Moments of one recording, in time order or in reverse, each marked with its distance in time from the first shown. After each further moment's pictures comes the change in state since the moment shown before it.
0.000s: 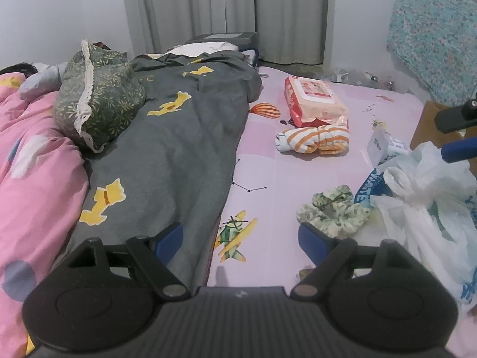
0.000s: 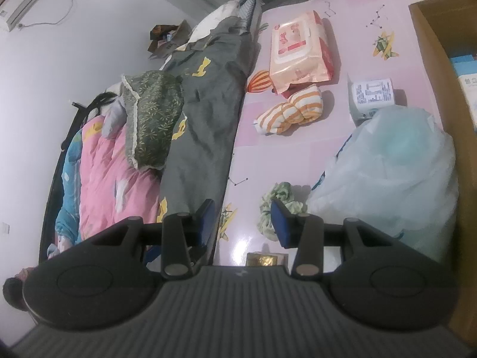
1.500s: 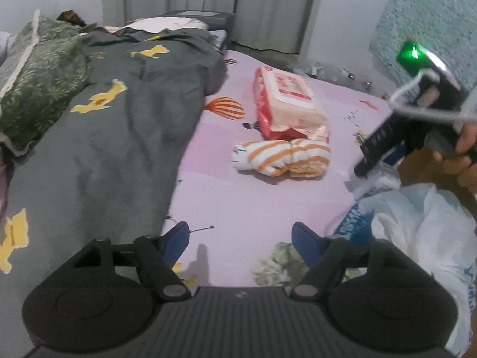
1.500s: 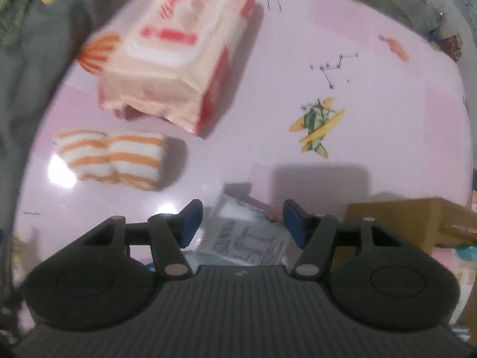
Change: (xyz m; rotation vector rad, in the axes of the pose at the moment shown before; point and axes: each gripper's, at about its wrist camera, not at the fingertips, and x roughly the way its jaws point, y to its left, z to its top) left arm 0.091 -0.018 0.055 -0.081 0.081 -0.174; right arm 0.171 -0.049 0.156 -0.366 0.328 -0.699
